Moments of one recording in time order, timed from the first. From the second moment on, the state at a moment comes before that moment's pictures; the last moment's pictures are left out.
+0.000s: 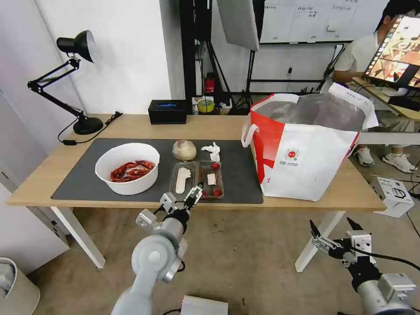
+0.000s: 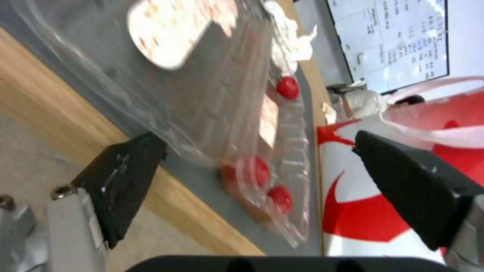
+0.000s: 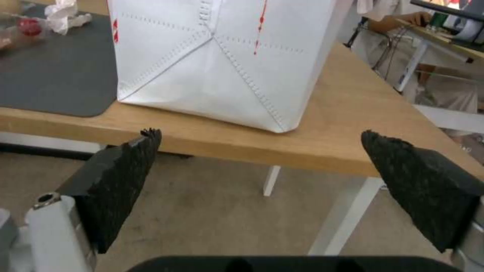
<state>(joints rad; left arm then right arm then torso) 1.23 -1.44 -0.28 -2.05 -1.26 0.25 -0.55 -1.92 1.16 0.80 2.31 0.34 -0.14 0.10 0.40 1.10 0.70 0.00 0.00</state>
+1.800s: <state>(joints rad) 1.23 -1.35 -0.21 -2.14 -1.06 0.22 -0.30 -1.81 1.17 0.68 2.27 0.40 -0.14 0.09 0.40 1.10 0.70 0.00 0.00</state>
